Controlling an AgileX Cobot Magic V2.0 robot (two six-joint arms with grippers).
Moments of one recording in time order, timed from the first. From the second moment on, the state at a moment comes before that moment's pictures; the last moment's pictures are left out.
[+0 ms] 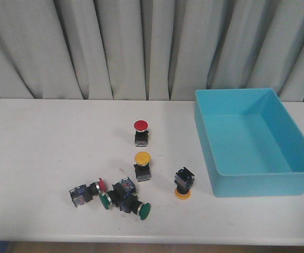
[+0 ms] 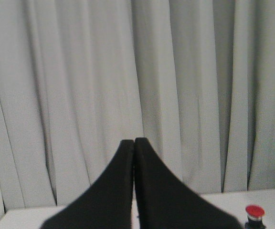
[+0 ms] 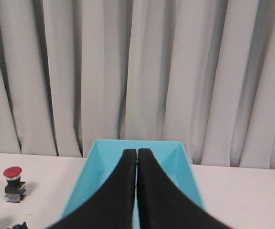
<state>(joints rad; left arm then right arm) -0.02 0.05 -0.30 -0.07 0.10 0.05 0.03 0.07 -0.30 -0.01 0.27 -0.03</state>
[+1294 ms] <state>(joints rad) -0.02 0.57 -0.61 -0.07 0.64 0.06 0.03 0.63 -0.57 -0.01 0.66 -0.05</state>
